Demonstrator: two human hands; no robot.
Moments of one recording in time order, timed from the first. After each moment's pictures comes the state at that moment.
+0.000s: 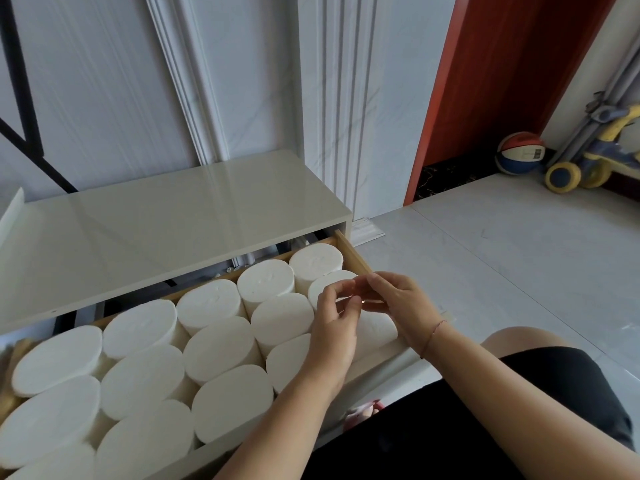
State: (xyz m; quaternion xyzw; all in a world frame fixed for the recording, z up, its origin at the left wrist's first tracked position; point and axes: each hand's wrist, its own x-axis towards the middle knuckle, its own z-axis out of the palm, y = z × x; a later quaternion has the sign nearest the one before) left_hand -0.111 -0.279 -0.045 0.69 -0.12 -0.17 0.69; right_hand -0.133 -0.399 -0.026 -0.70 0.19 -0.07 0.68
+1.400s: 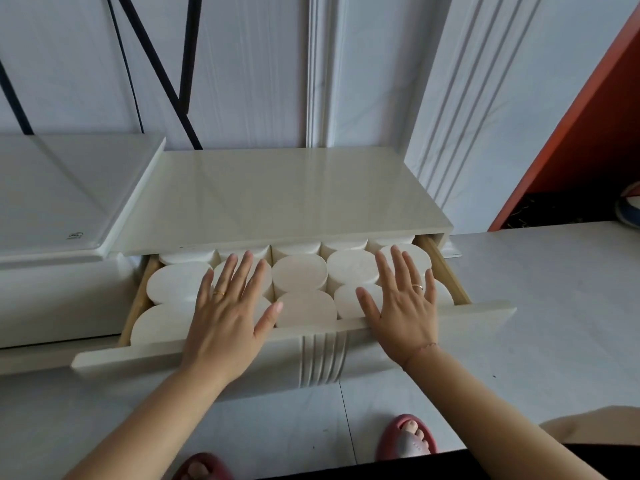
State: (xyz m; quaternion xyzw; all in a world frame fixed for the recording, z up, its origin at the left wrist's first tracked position) left_hand -0.062 -0.046 -0.049 0.97 -0.16 0.13 0.08; right_hand -0.080 -0.298 -0.054 -0.99 0.07 -0.12 0.09
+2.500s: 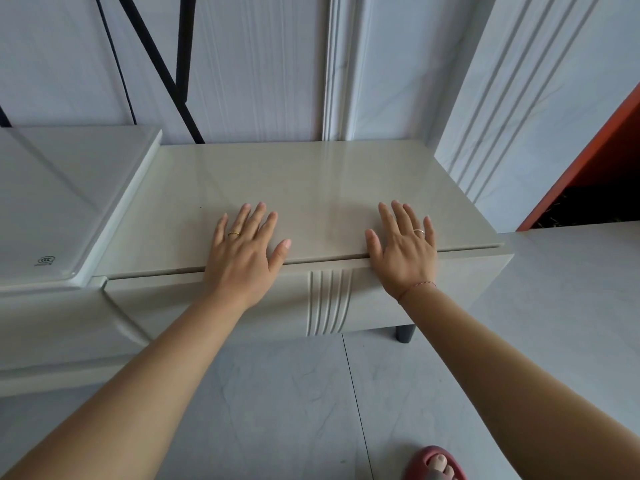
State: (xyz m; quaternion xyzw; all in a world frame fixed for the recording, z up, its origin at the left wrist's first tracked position) left_hand 0.090 -0.052 -0.049 0.97 -0.13 0.17 0.06; right_hand 0.076 -0.298 -0.062 -0.98 0.08 -0.19 0.09
